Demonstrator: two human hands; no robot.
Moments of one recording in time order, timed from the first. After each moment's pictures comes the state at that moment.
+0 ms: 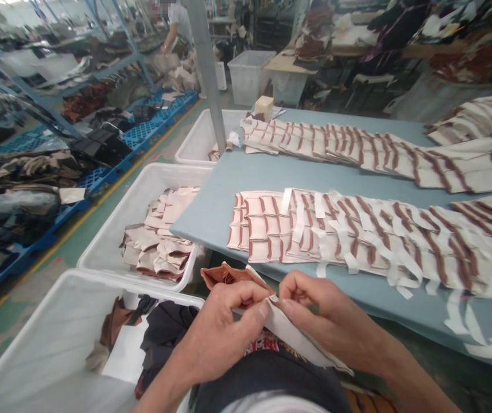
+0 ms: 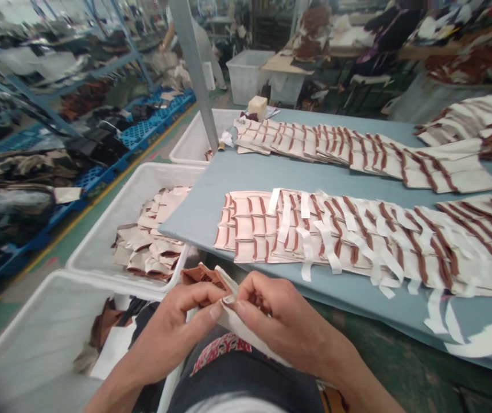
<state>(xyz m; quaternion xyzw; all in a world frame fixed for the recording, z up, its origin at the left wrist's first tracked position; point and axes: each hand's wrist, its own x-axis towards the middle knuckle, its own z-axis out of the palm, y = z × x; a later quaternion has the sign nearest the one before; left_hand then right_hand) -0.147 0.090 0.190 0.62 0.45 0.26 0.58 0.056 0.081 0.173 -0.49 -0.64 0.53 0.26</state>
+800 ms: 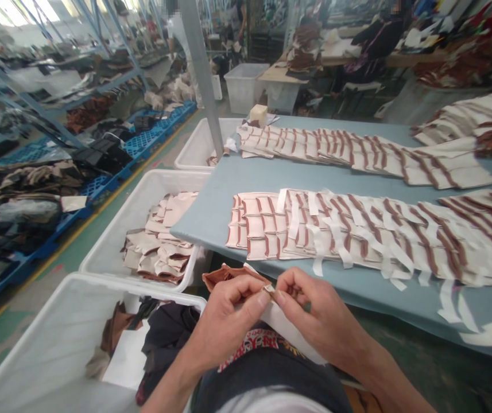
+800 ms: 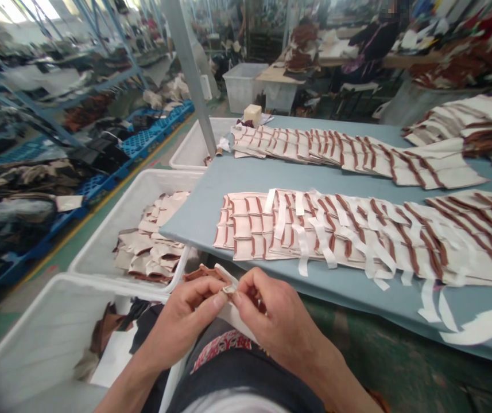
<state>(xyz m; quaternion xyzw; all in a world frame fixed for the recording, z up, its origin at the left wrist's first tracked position) -0.140 0.069 0.171 0.55 0.45 0.31 0.63 0.046 0.052 0.157 -0.53 -0.68 0.39 0.34</state>
